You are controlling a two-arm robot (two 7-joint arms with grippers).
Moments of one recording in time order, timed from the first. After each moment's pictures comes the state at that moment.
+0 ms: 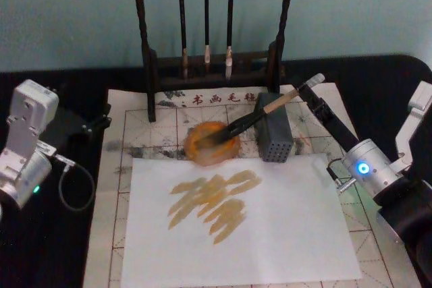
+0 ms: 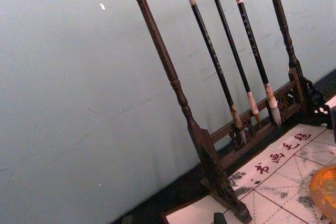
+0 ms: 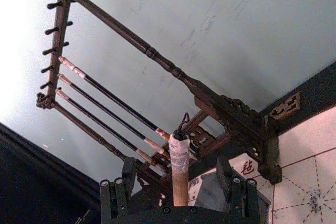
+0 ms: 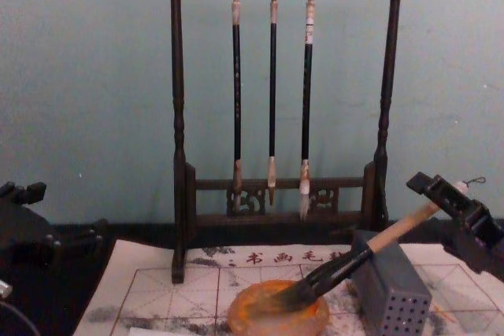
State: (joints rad) left arm -0.20 0.60 0.45 -1.41 -0.25 -0.12 0.03; right arm 0.37 0.25 -0.29 -0.93 1.24 0.07 0.67
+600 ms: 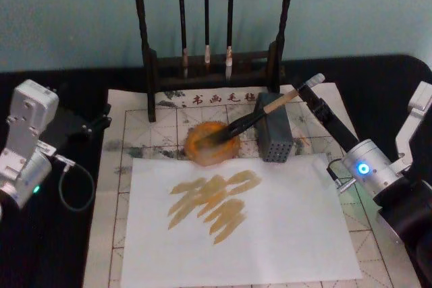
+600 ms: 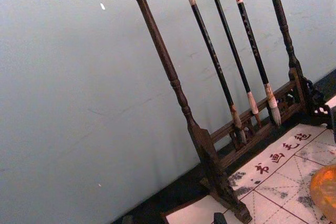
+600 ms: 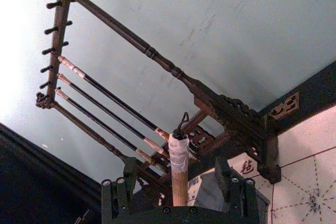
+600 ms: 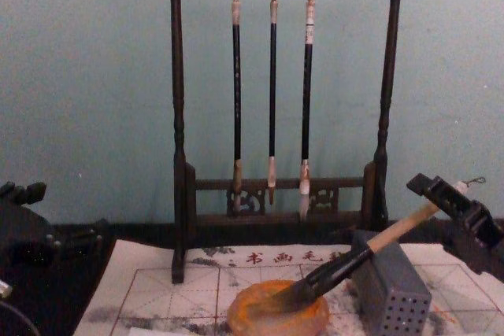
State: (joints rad) left arm -0.20 0.60 0.45 -1.41 -0.25 -0.12 0.03; right arm 0.37 0.25 -0.29 -0.93 1.24 0.07 0.66
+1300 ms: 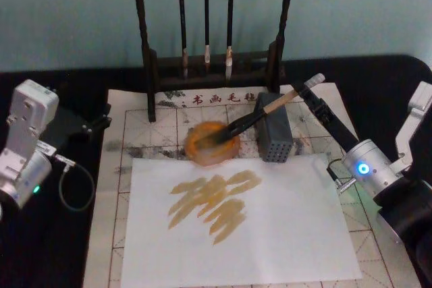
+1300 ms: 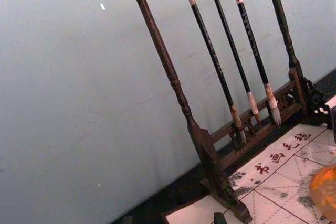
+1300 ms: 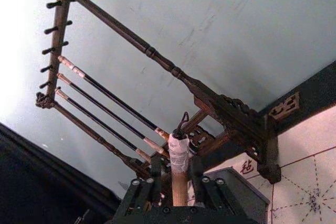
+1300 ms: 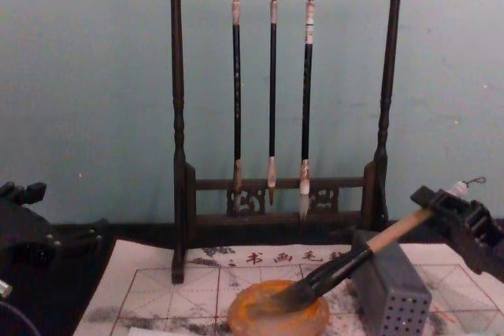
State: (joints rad) left arm -0.20 0.60 0.45 -1.41 -0.25 -0.12 0.03; right arm 0.37 0.25 -0.29 -0.93 1.24 0.07 0.66
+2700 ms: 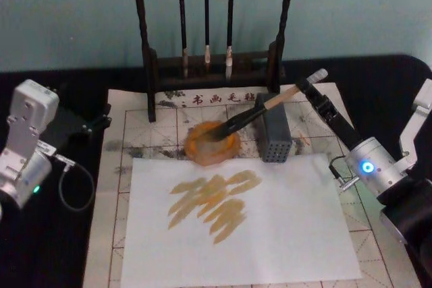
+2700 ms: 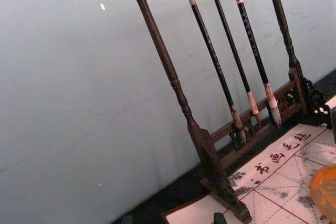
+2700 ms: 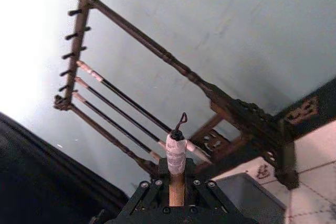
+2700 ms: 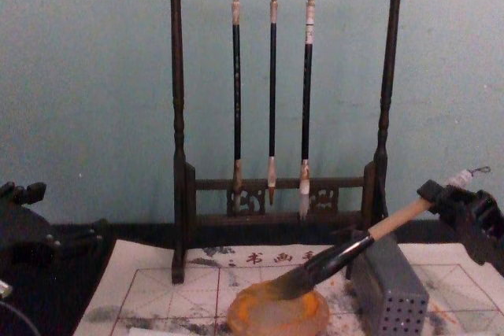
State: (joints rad) left arm -0.20 0.60 0.45 -1.41 -0.25 -0.12 0.03; right arm 0.36 0.26 -0.30 -0.97 1.27 0.07 0.69
